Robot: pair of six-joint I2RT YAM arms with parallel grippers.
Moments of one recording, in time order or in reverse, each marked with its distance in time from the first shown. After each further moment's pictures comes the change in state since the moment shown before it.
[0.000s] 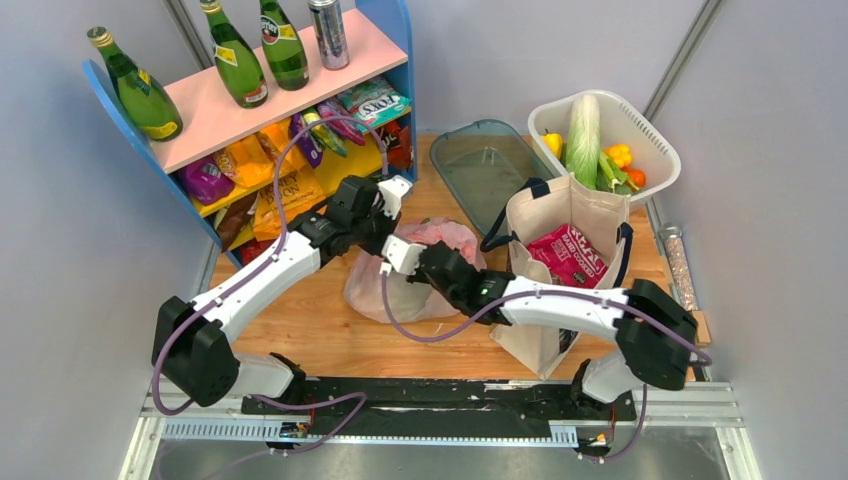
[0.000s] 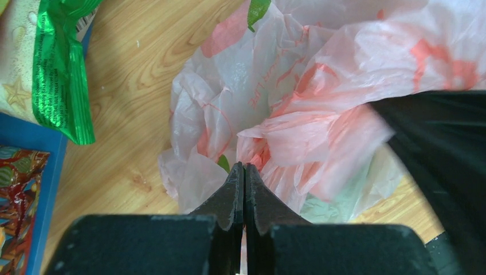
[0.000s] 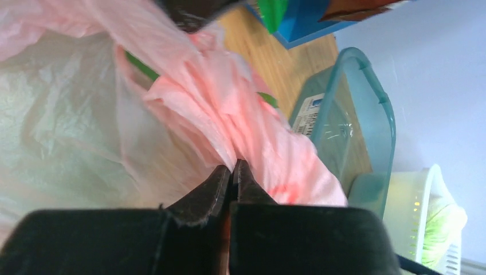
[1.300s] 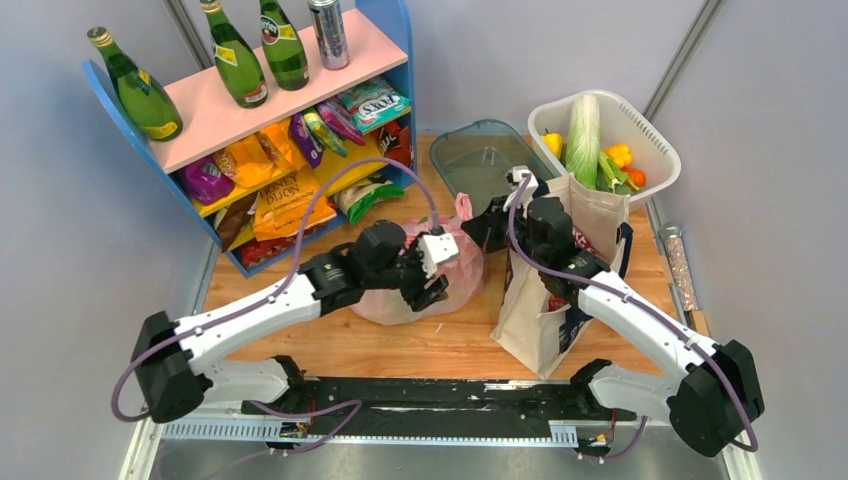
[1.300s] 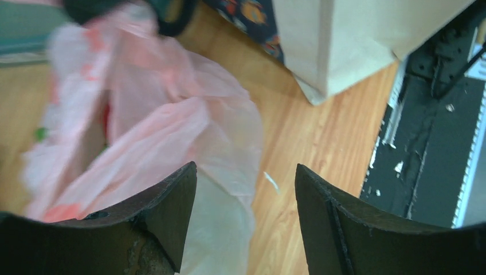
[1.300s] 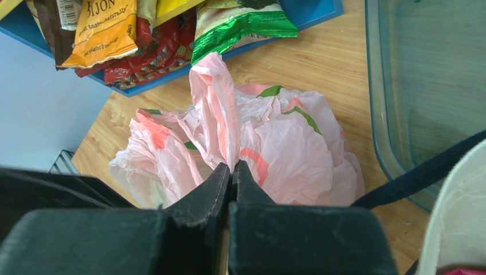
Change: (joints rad) left arm -0.341 -0.205 -0.161 0.237 0.149 0.136; right arm -0.506 -0.404 -0.143 0.003 -0.657 1.054
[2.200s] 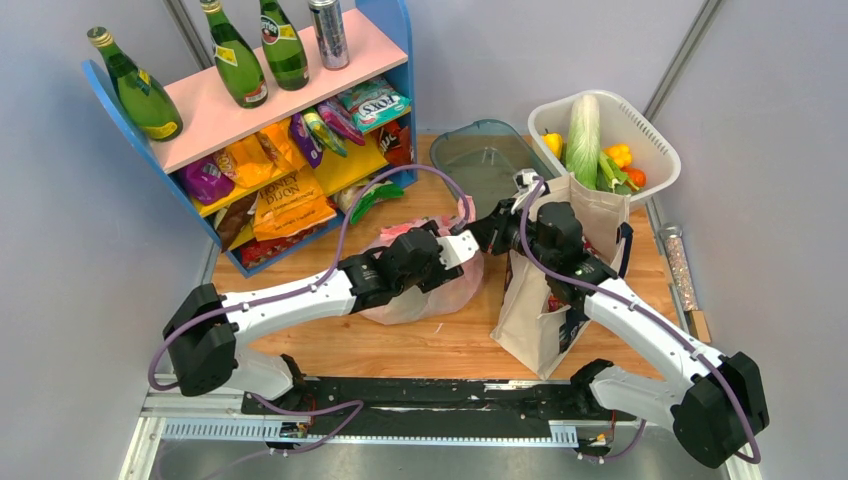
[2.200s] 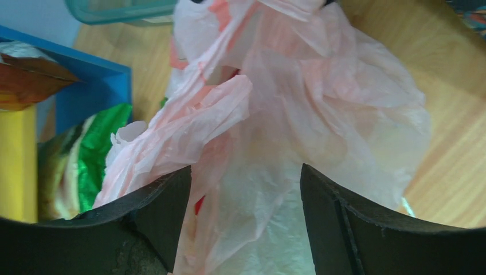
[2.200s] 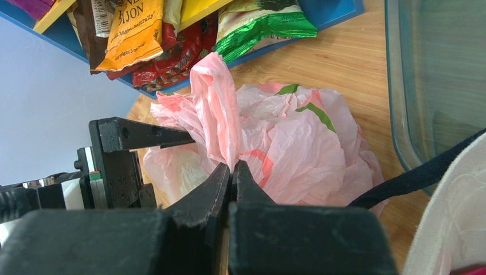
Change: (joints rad) left arm -0.099 0.245 0.020 0.123 -0.521 0.158; right arm -0.036 -0.061 -0.048 0.038 -0.078 0.076
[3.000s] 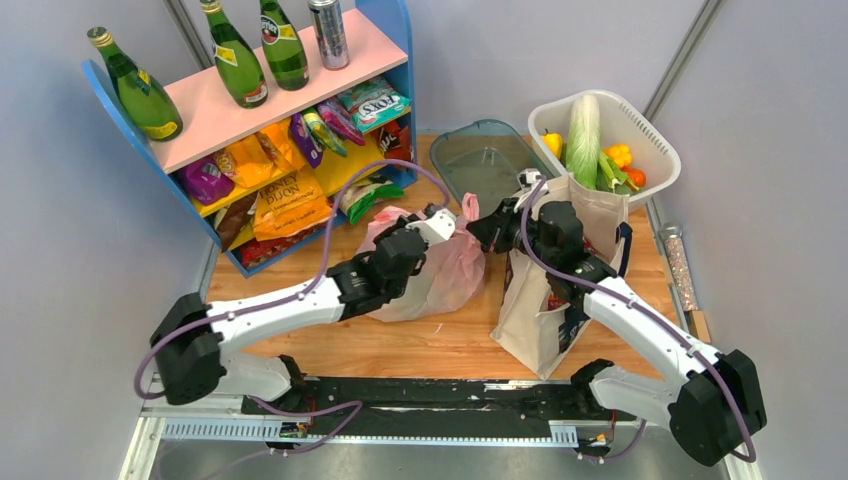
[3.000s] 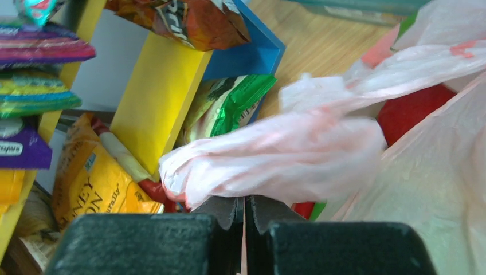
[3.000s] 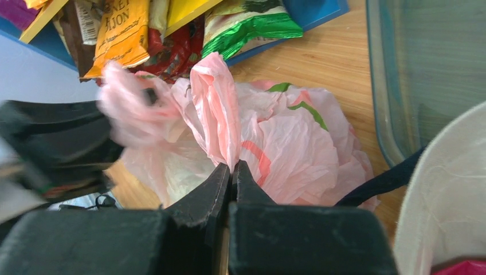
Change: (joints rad) left arm -0.006 -0.033 -0.062 0.235 -0.531 0.107; right arm -0.024 0.014 -0.012 0.019 -0.006 0.010
